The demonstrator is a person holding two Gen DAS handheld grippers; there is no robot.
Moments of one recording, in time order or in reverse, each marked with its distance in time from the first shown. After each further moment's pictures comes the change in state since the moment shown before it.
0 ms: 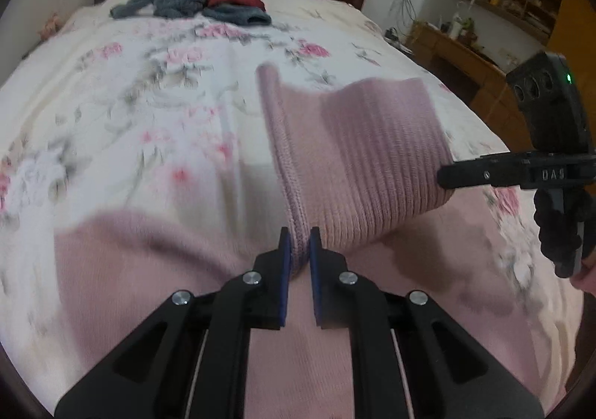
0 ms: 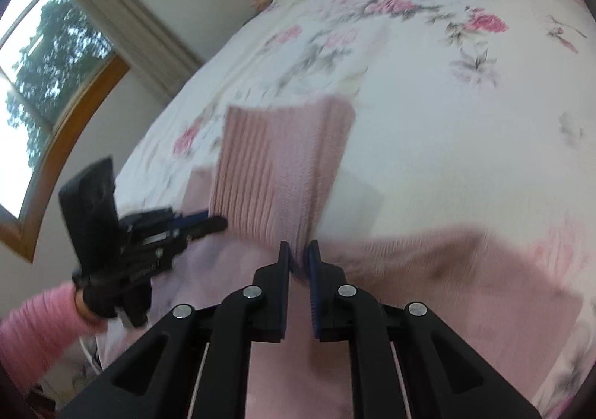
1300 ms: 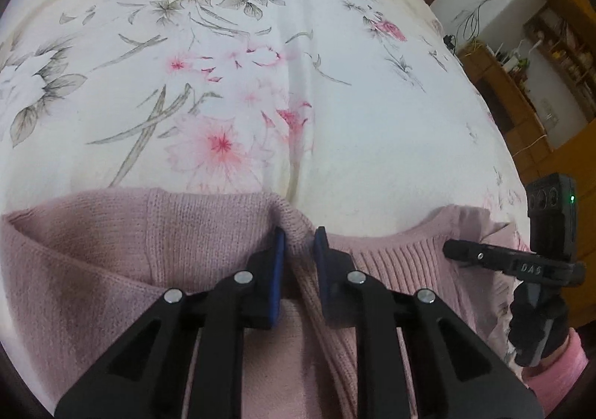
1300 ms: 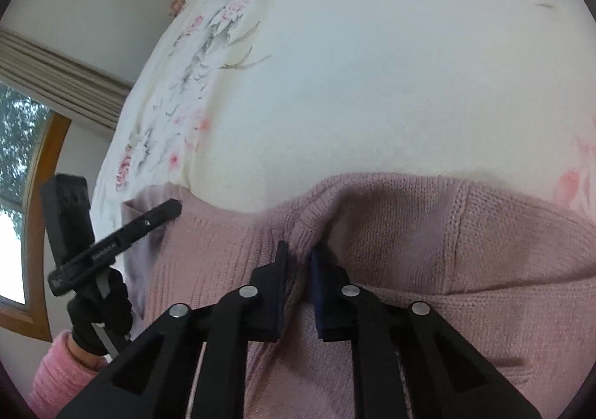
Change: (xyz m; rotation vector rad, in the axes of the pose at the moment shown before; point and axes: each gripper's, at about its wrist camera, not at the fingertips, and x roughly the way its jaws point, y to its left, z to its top) left arm 0.064 0.067 0.032 -0.316 0.117 -0.017; right arm 0.058 -0.085 0.000 0.346 0.054 -0.039
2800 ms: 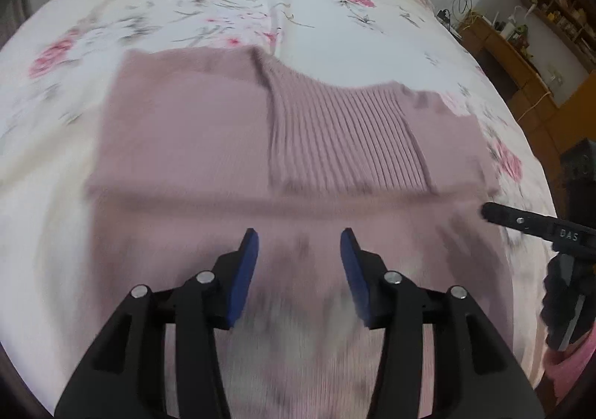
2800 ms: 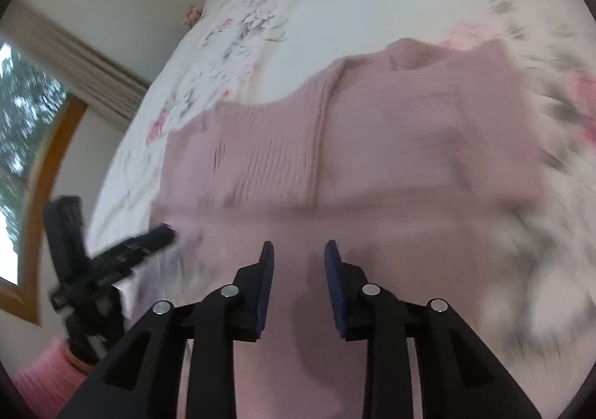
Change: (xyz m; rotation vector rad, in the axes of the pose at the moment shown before) left arm -0.128 -0.056 -0.183 0.103 0.005 0.187; right arm -0.112 0.042 -0.195 -0.050 -0.113 -0.086
